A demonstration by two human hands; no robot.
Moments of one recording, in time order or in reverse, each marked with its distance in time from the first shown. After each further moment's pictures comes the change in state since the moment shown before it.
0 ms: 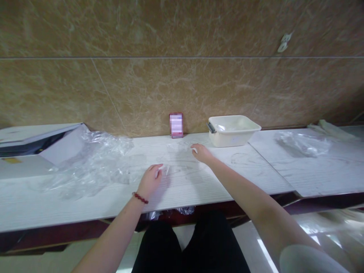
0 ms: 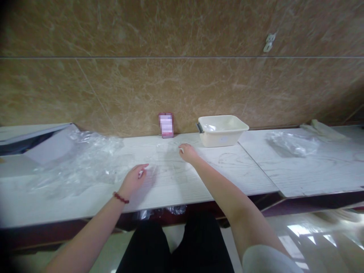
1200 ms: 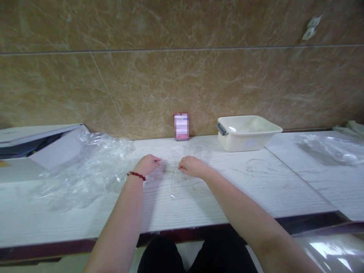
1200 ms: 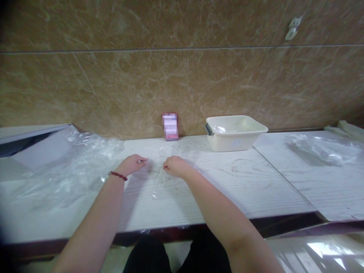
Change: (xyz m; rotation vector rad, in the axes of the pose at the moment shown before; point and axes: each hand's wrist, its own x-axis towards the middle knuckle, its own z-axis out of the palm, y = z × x) left_hand 0.088 -0.050 -0.016 0.282 -0.320 -0.063; right_hand 0.009 -0.059 0.027 -0.027 -0.264 -0.422
